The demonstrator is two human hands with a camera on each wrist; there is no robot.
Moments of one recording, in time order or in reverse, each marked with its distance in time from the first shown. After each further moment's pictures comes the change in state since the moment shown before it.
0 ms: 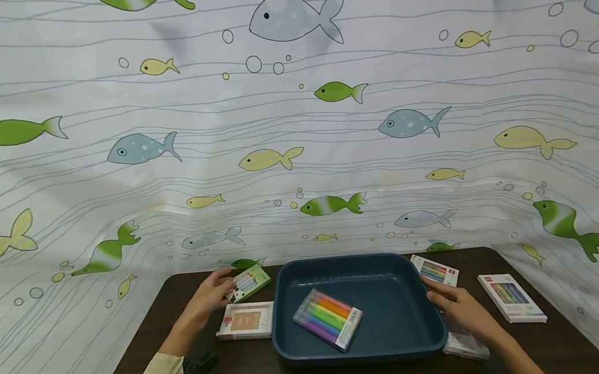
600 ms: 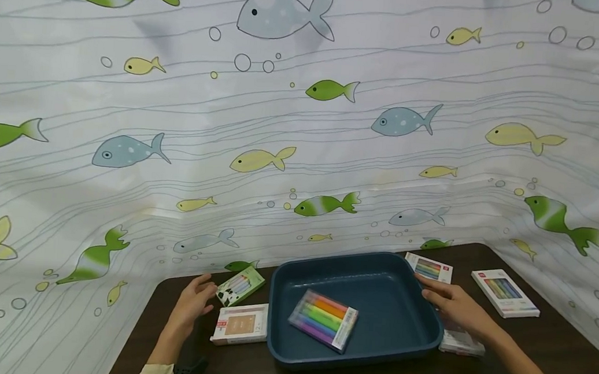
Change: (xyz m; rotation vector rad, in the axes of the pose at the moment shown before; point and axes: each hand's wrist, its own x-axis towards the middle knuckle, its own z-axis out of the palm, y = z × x) left_hand 0.006 -0.023 -0.019 -0.008 0.091 -0.005; right_hand 0.002 -0.001 -0.002 -0.019 0.007 0.005
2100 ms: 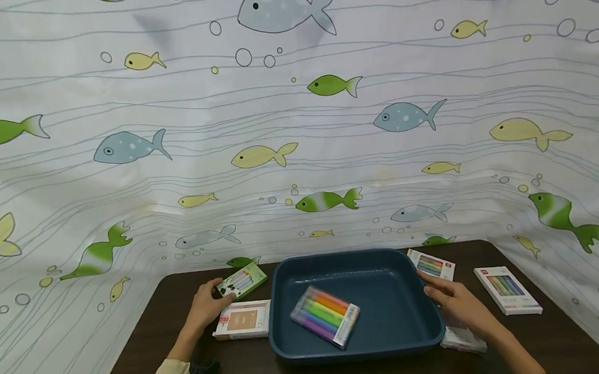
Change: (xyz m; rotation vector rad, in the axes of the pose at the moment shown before) left_hand 0.006 -0.029 0.019 0.379 0.049 0.102; right_hand -0.002 0.002 0.002 0.026 0.002 0.031
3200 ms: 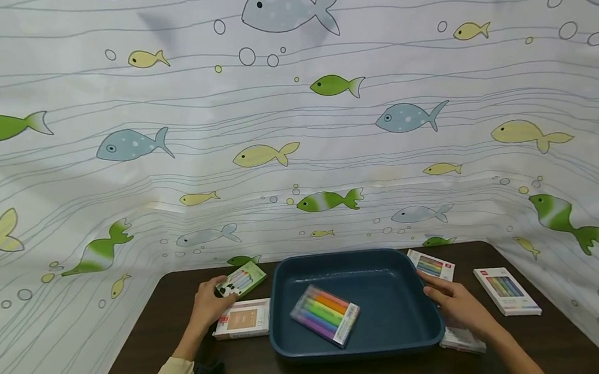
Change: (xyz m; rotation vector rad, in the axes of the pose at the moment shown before) left_hand -0.007 0.012 0.009 0.007 0.089 0.008; right_hand 0.001 -0.001 0.000 -0.101 0.018 -0.052
